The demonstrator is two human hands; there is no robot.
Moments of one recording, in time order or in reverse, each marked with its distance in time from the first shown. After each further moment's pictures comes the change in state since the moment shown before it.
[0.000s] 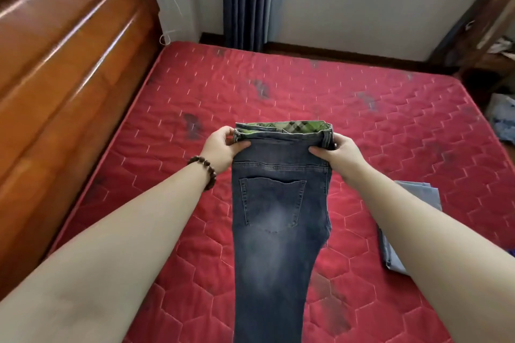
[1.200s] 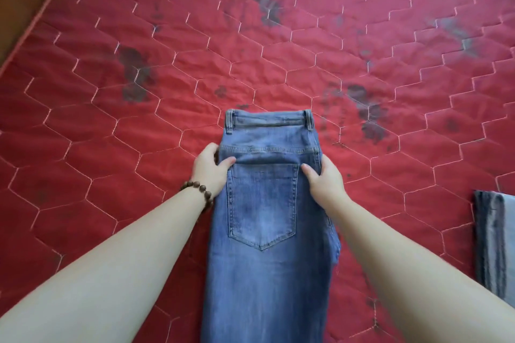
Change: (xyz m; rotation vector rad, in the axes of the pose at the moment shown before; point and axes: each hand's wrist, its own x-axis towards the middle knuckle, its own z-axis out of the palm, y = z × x) left_hand 0.216 -0.308 0.139 0.268 0.152 -0.219; right_hand 0.236 0.324 0.121 -0.277 0.012 0.190
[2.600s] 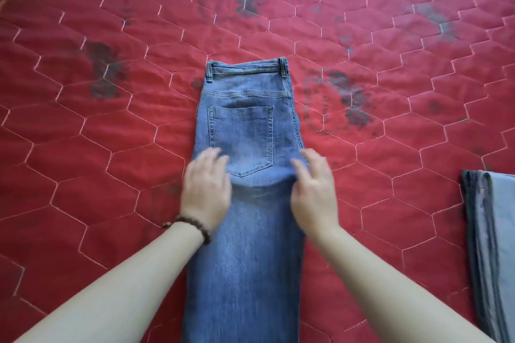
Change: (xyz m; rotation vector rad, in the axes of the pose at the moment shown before) left_hand -0.047 -0.022 0.043 0.571 0.239 0.574; right_hand -0.044 0.038 0.012 -0.465 0.380 -0.506
